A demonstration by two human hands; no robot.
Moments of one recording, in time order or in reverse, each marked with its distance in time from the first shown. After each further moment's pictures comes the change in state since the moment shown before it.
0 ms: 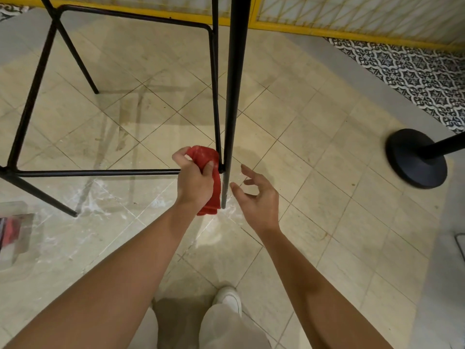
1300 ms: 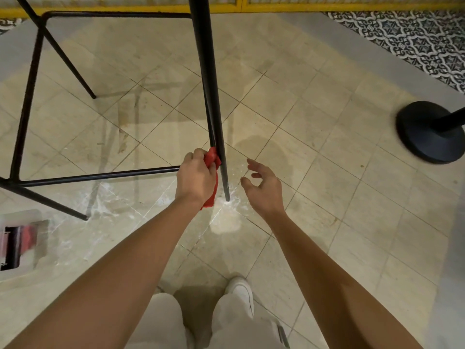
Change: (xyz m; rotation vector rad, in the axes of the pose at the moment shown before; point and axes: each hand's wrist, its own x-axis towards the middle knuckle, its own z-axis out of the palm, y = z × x) left_hand 0.006 -0.004 0.011 0.597 0.015 0.248; right_hand 0.013 0.012 -0.013 -0.050 -0.052 0.207
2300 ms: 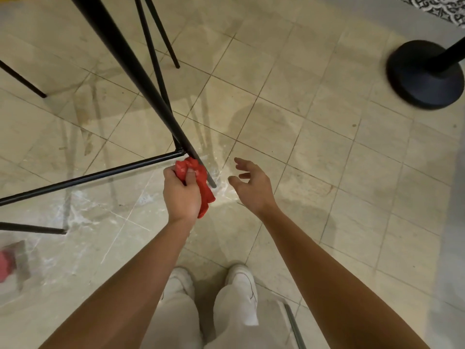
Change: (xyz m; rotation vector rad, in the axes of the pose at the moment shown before) left_hand -0.027 -0.011 0.066 -0.450 0.009 -0.344; right_hand 0.005 0.055 -0.002 0.111 -0.036 0.176
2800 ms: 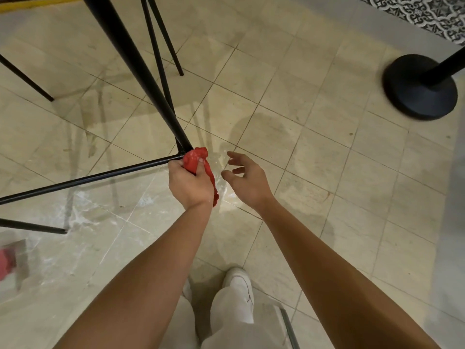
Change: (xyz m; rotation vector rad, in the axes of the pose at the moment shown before) left_hand 0.003 0.019 0.023 -0.017 0.313 0.061; right_hand 0.002 -0.026 -0.005 -0.003 -0.076 -0.058
